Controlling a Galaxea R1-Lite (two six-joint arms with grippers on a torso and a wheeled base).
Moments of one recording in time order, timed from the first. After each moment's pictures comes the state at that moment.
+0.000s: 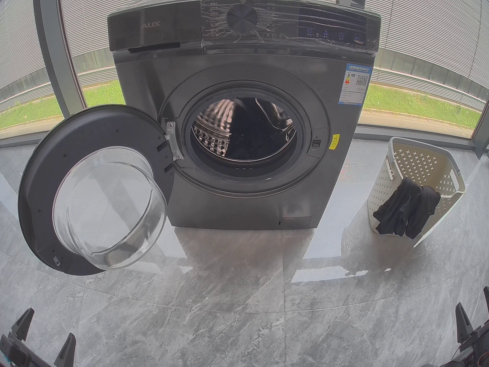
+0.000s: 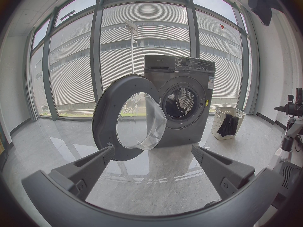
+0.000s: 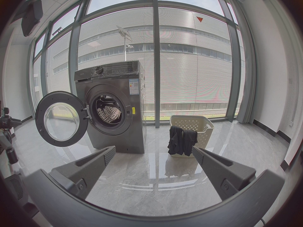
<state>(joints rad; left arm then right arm) 0.00 0.01 -0.02 0.04 -0.08 0.04 -0.01 0.01 -0.02 0.00 -0.03 0.01</state>
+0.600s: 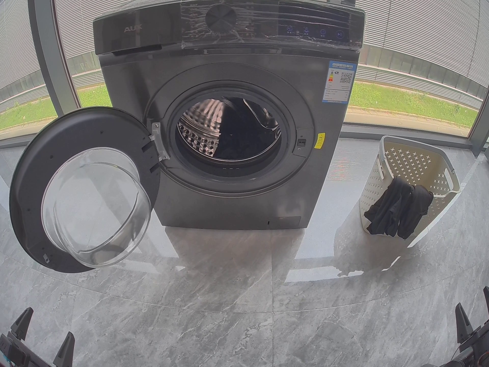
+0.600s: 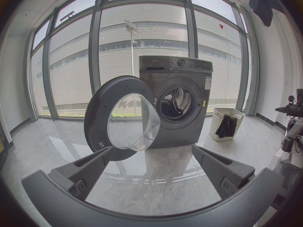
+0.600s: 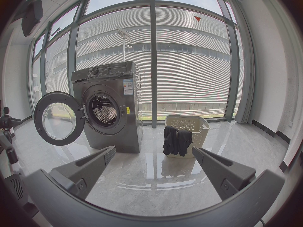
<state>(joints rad) 0.00 0.01 -0.02 0.04 -0.07 0.03 -0.01 0.01 -0.02 0.00 -0.03 0.01</state>
